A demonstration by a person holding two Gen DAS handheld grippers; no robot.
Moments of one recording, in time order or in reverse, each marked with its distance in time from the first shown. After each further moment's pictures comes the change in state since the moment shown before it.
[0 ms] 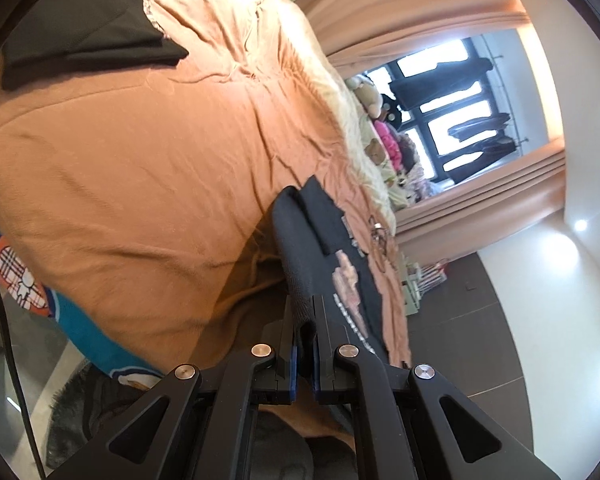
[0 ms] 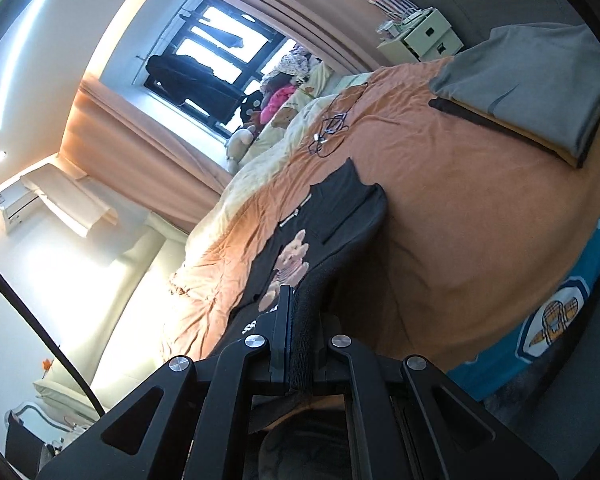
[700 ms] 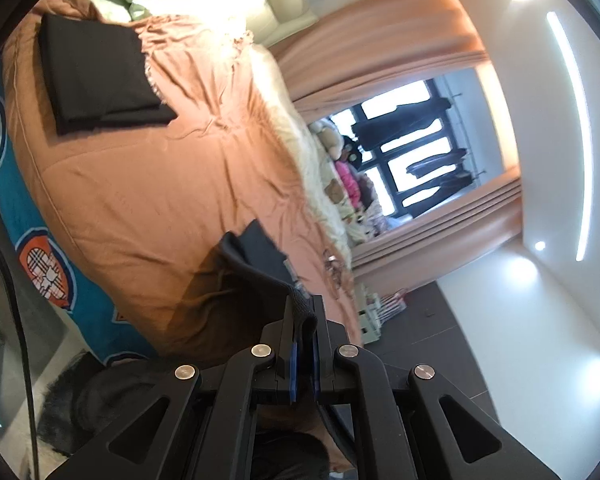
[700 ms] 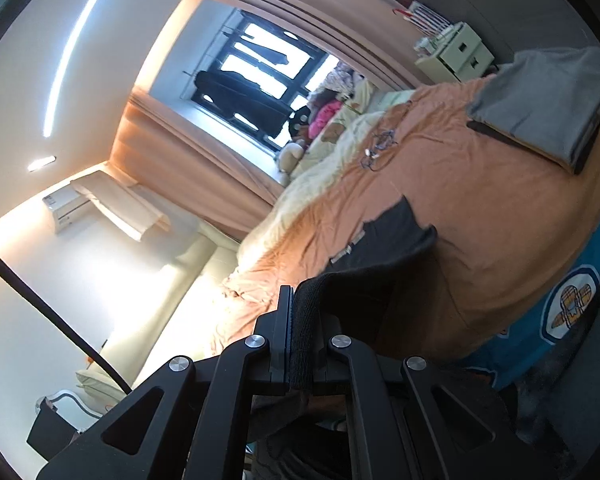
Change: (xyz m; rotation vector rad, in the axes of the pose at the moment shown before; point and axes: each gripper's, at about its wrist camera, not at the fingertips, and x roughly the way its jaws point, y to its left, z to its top) left arm -0.141 -0.036 -0.022 -0.010 -0.152 -0.146; right arm -0.054 -0.010 -0.002 -0.021 -0.061 0.164
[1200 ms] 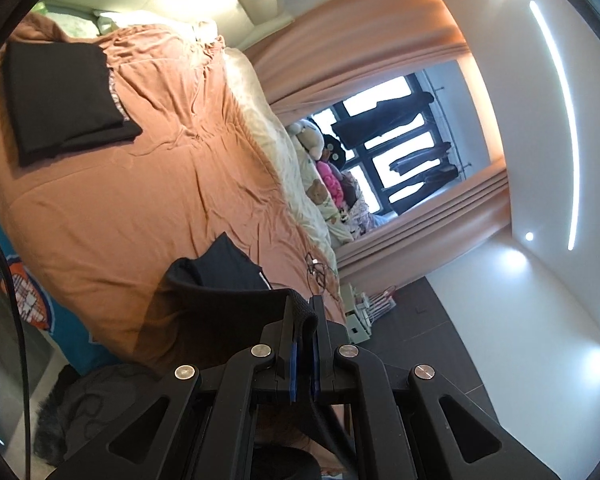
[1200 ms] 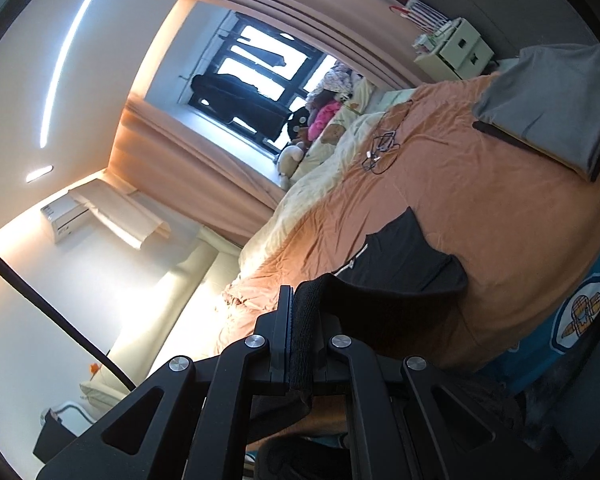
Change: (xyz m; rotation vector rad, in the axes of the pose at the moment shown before) left arm 0.036 -0.038 0.030 0.060 0.013 -0.015; right arm 0.070 -0.053 0.041 0.034 0.010 0.001
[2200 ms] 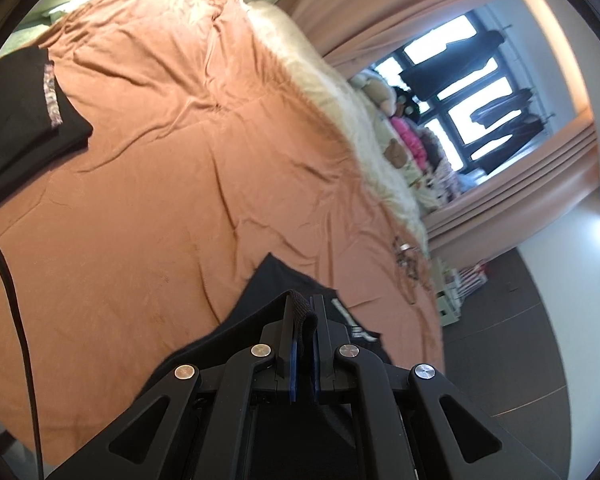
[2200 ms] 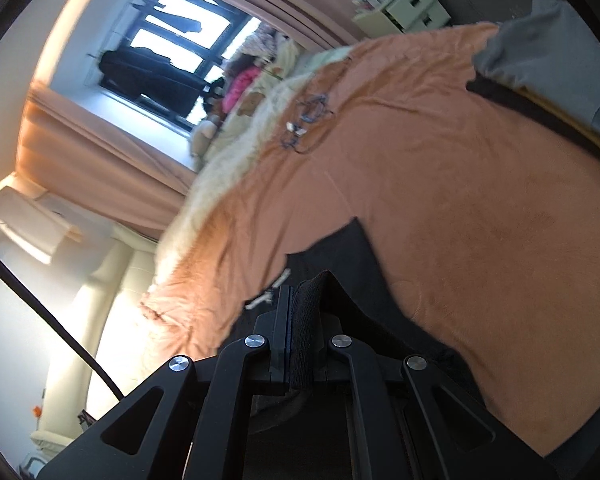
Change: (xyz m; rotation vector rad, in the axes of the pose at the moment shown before) left arm 0.277 0.037 0.091 0.077 0.170 0.325; right arm 0.253 -0.022 0.082 0.064 0.129 -0.269
